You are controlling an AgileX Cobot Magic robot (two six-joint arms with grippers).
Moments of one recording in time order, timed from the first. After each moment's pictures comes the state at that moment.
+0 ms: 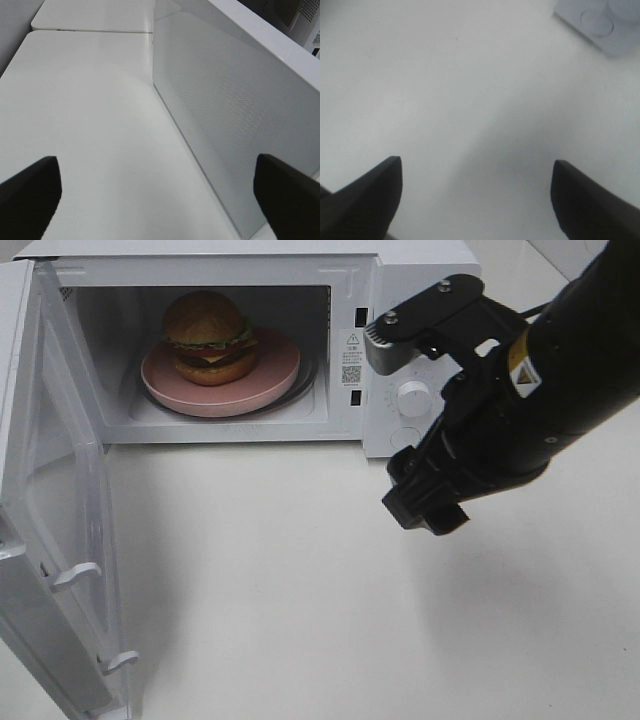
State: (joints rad) left arm 0.08 -0.01 -0.50 -0.16 1.04 0.11; right arm 0.73 1.41 -0.93 -0.24 0.69 0.20
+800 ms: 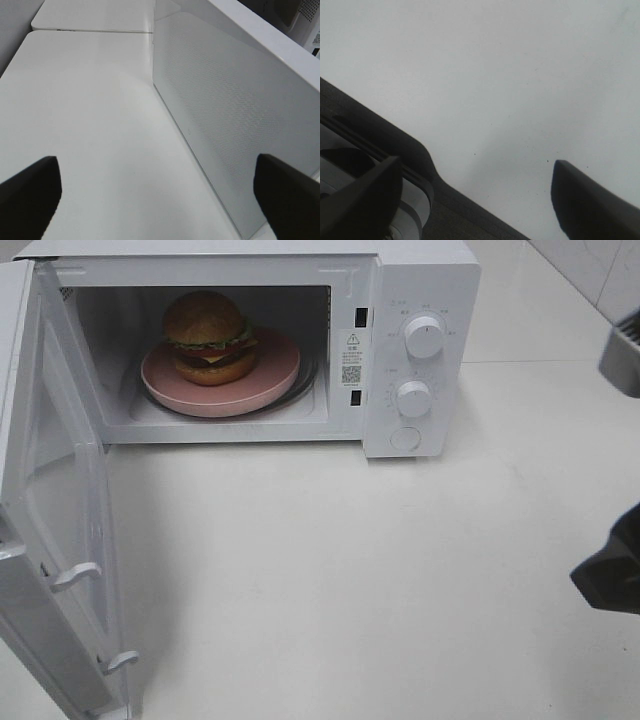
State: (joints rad) left arm 0.08 -0.01 -0.50 -0.16 1.04 0.11; right arm 0.73 0.91 -0.76 -0.19 1.02 0.21
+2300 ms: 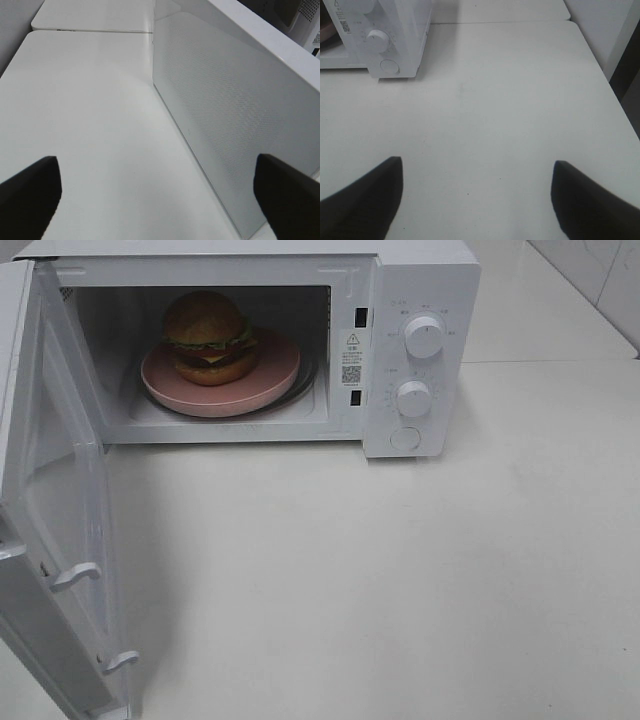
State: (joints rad) left arm 0.08 -0.01 -0.50 -0.16 1.04 0.11; right arm 0.16 0.00 -0.51 -0.19 1.02 0.21
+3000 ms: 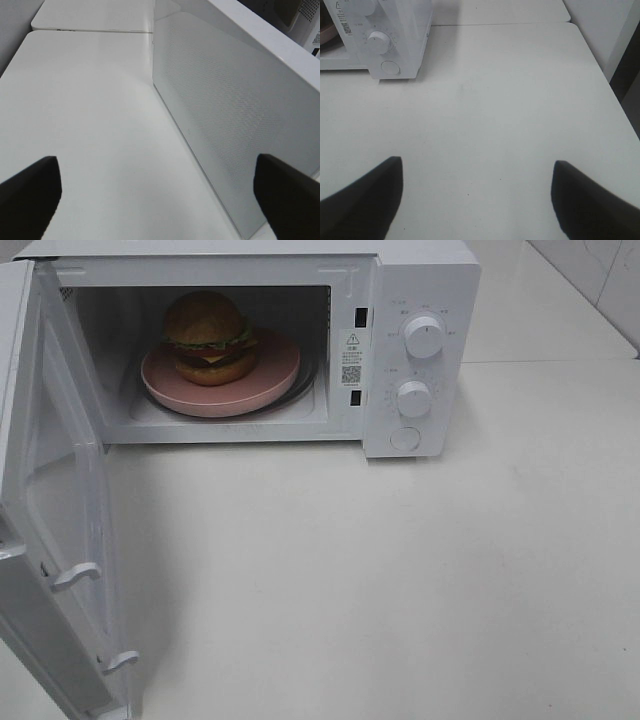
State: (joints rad) left arm 0.08 -0.01 -0.50 -0.16 1.04 0.11; right arm 0.16 0.00 -0.51 -0.19 1.02 0.20
